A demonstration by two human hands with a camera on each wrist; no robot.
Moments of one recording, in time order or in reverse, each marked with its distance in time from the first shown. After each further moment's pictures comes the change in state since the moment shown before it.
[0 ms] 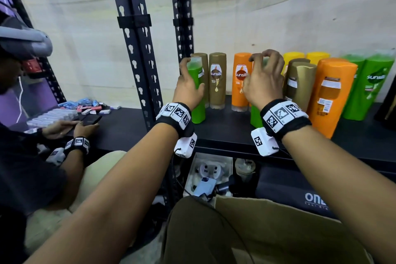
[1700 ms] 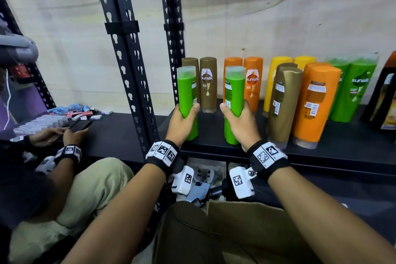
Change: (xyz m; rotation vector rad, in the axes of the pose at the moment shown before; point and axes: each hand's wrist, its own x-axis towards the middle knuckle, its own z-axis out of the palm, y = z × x) left_hand -0.054 -0.051 0.042 -0.505 -0.018 -0.238; right_hand -0.072 0.018 0.065 0.952 -0.152 0.324
